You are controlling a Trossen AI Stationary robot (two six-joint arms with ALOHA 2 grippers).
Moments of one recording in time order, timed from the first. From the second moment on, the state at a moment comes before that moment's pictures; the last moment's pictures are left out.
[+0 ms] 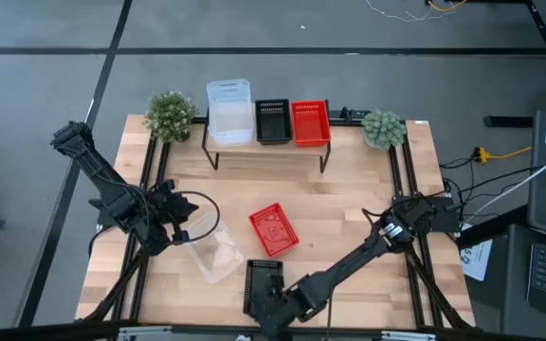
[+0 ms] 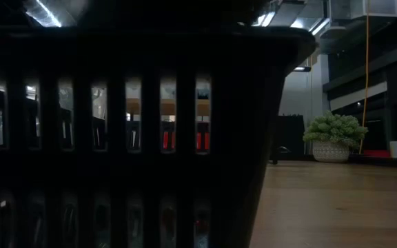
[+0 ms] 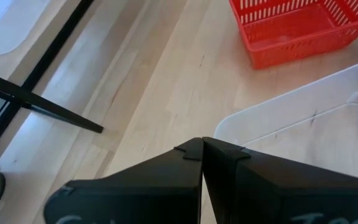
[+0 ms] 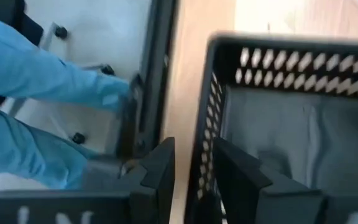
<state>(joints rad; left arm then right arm) -0.78 0.95 0.72 -0.97 -0.84 -0.91 0.62 2.39 2.05 -0.65 0.09 0.52</state>
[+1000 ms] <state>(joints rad) -0.78 0.95 0.72 -0.97 -0.84 -0.91 0.68 2.34 2.33 -1.20 0.45 0.34</state>
